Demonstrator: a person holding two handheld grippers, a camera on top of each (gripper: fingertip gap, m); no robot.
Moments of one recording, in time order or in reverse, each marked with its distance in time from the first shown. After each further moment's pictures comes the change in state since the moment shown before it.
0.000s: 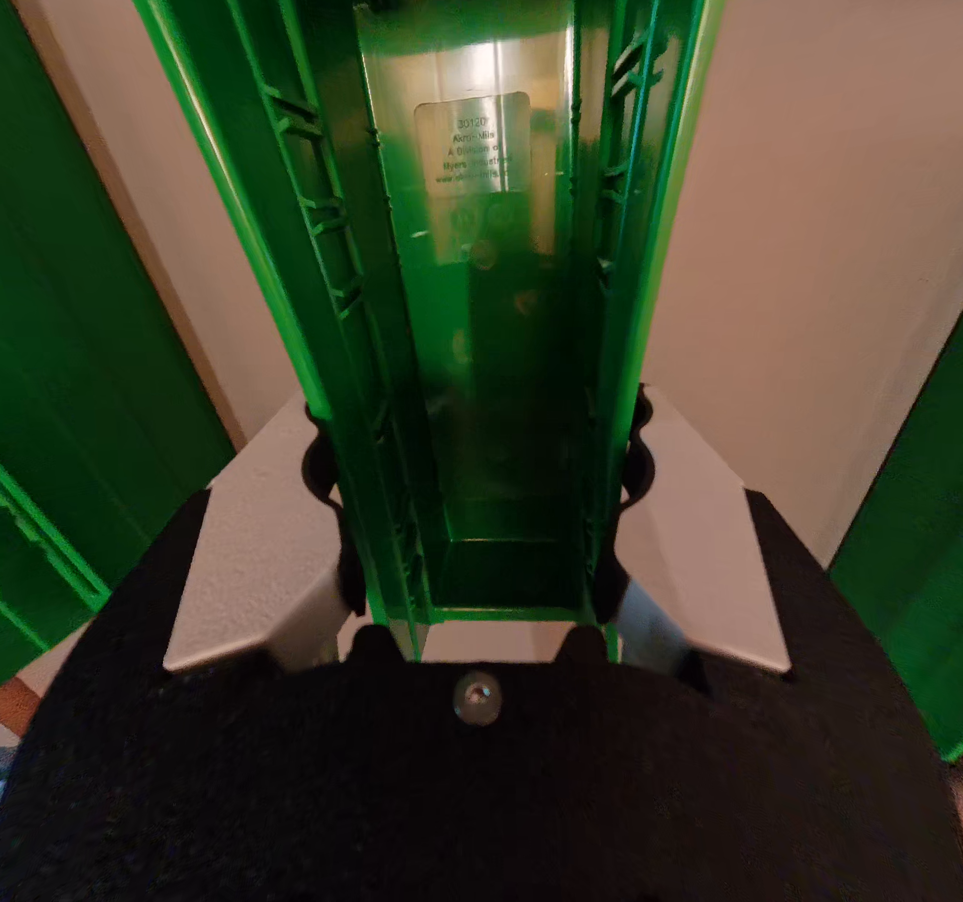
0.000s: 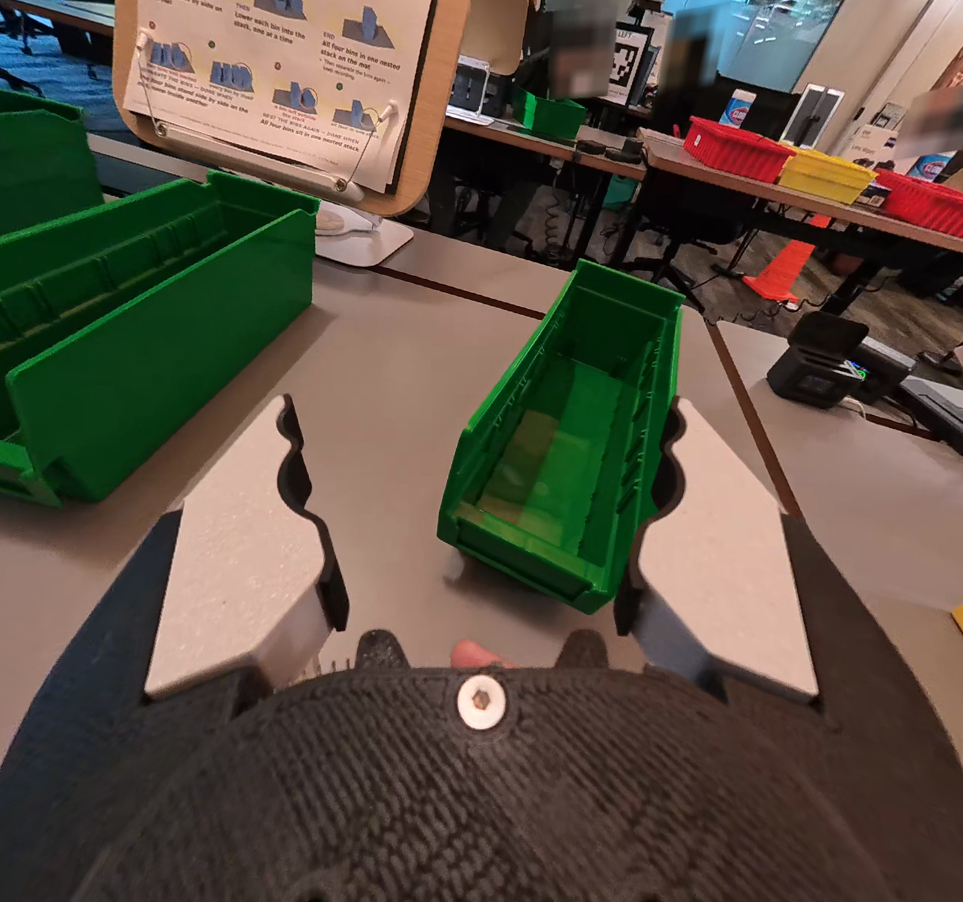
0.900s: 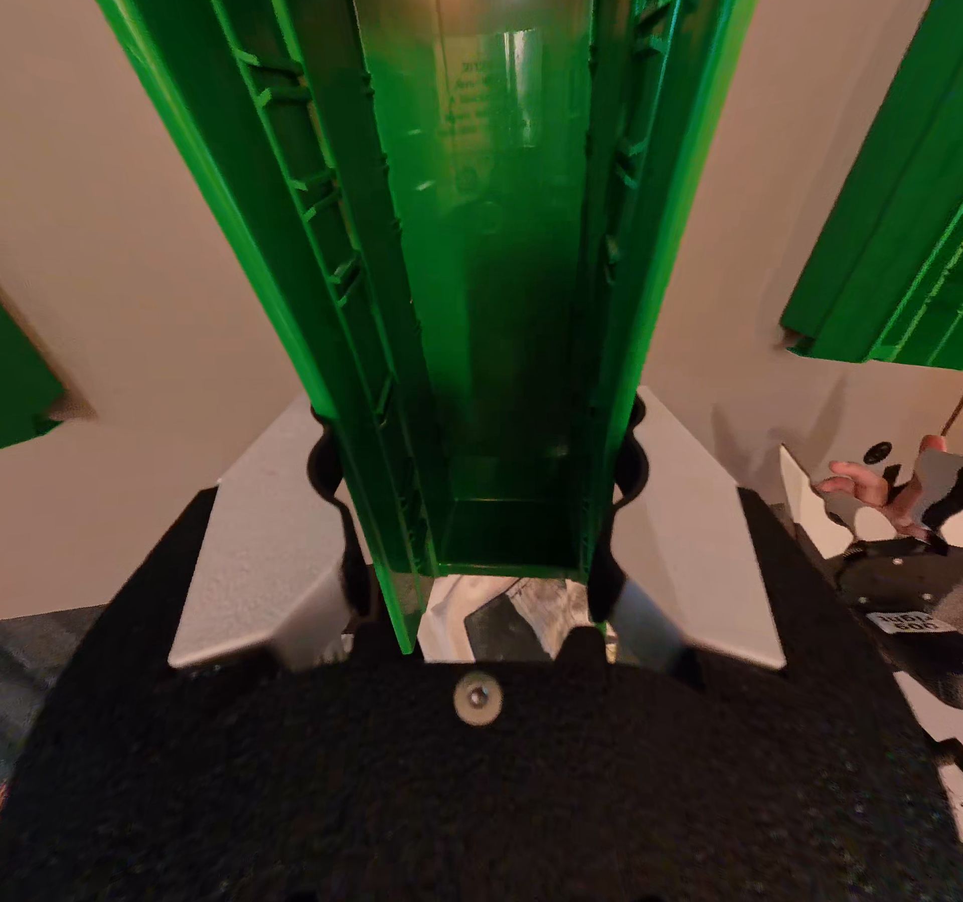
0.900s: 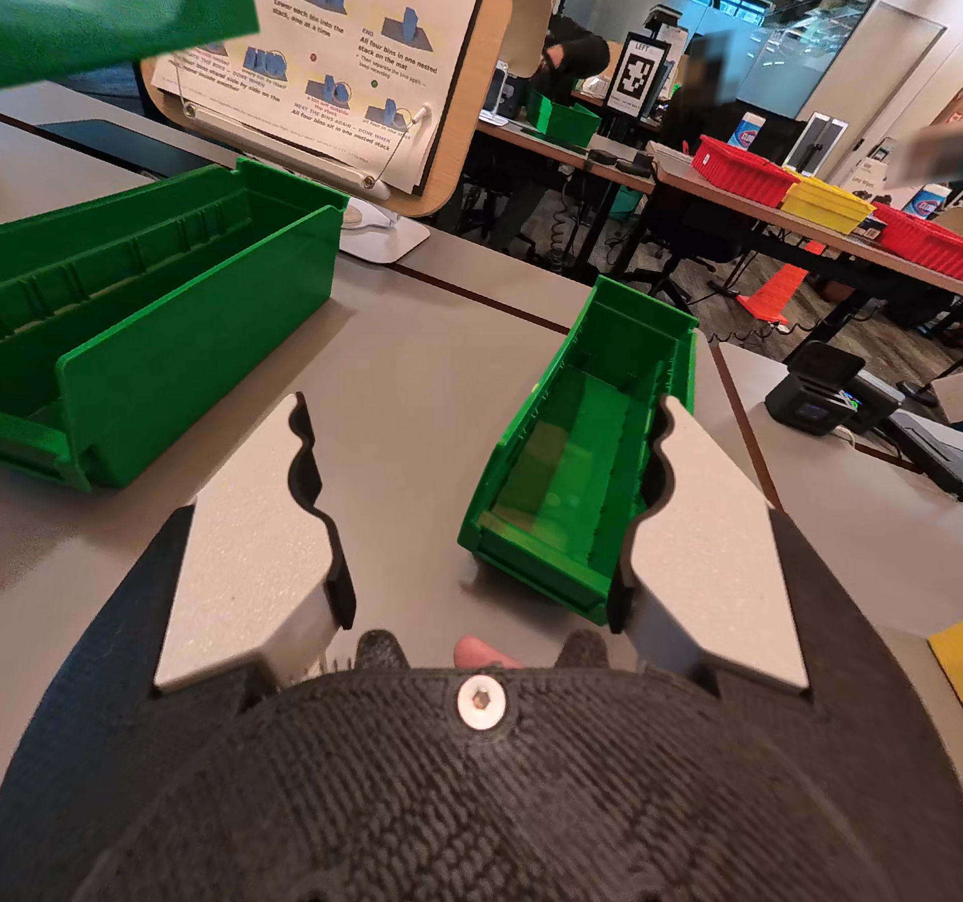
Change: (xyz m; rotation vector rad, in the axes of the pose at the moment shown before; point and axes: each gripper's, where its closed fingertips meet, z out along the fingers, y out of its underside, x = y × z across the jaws) left arm 0.201 0.047 -0.172 0.000 0.138 0.048; right arm -0.020 -0.009 -0.002 -0.006 -0.011 -0.074
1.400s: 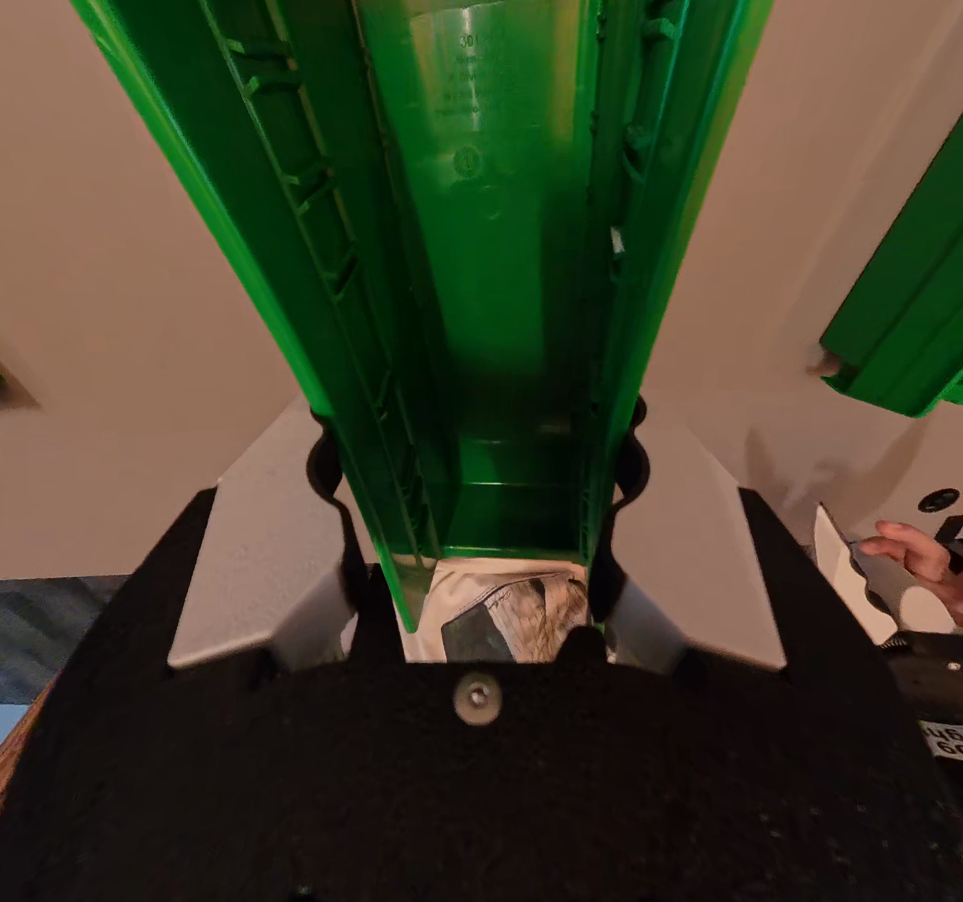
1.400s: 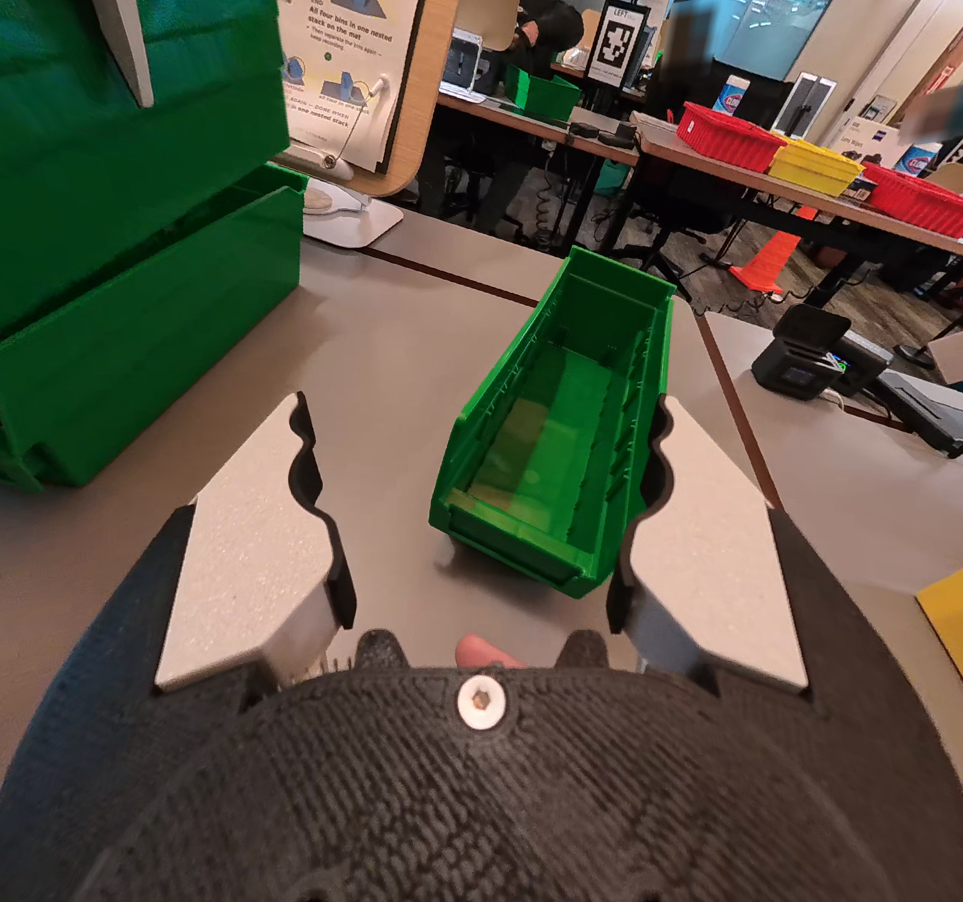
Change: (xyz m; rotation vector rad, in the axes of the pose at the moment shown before) left arm 0.053 0.002 0.066 -0.090 -0.125 0.000; right arm 0.020 0.014 0.000 -0.030 0.030 0.046
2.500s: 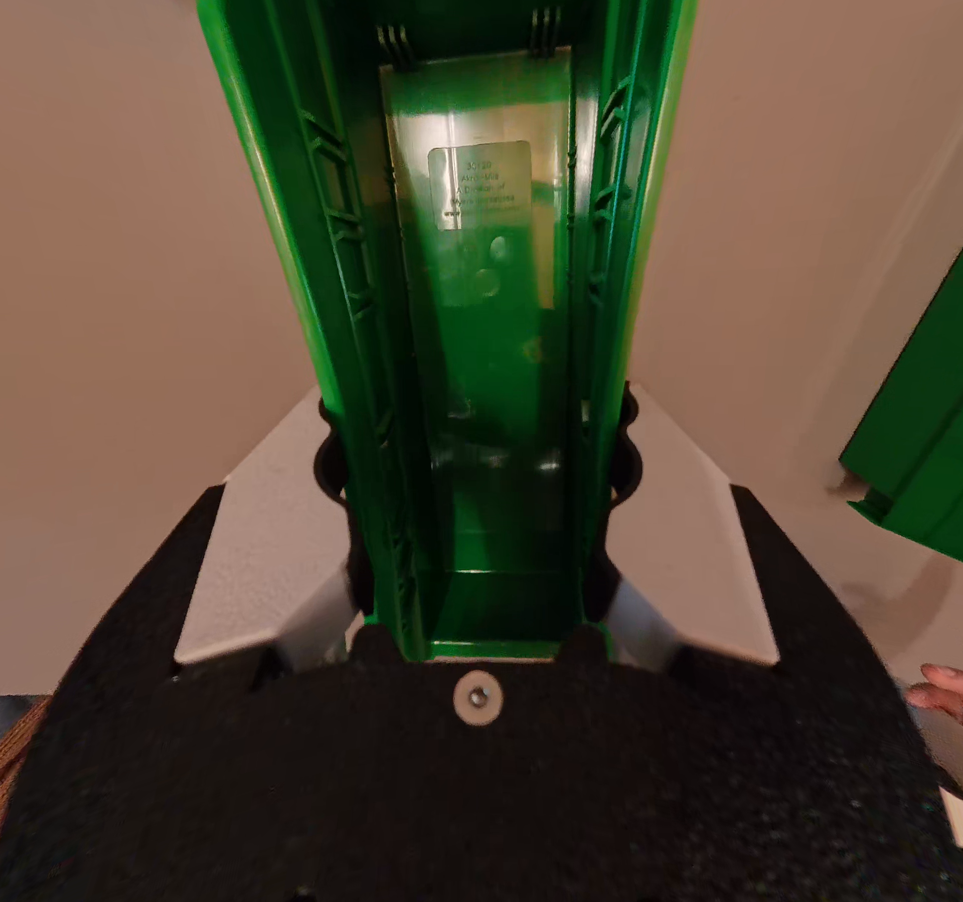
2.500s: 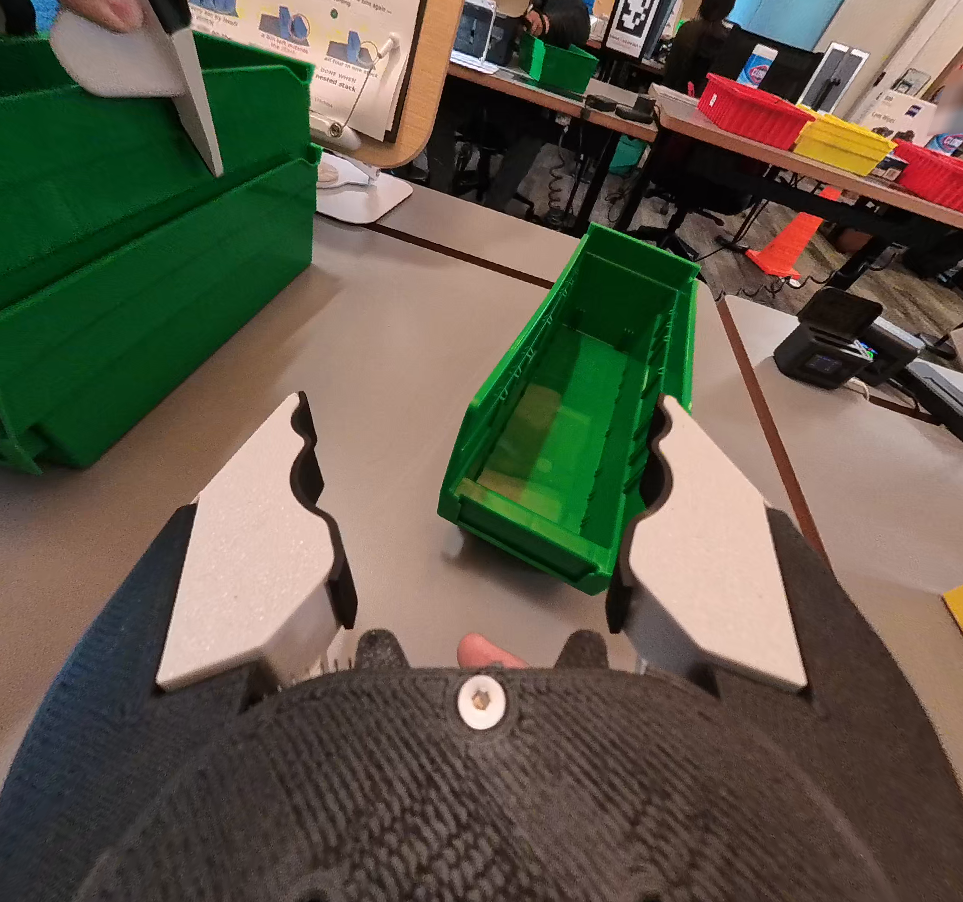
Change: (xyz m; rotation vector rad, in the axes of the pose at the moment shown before) left arm 0.006 -0.030 0.051 0.195 -0.012 -0.044; right arm -0.006 0.012 0.009 -0.040 -0.022 -0.005
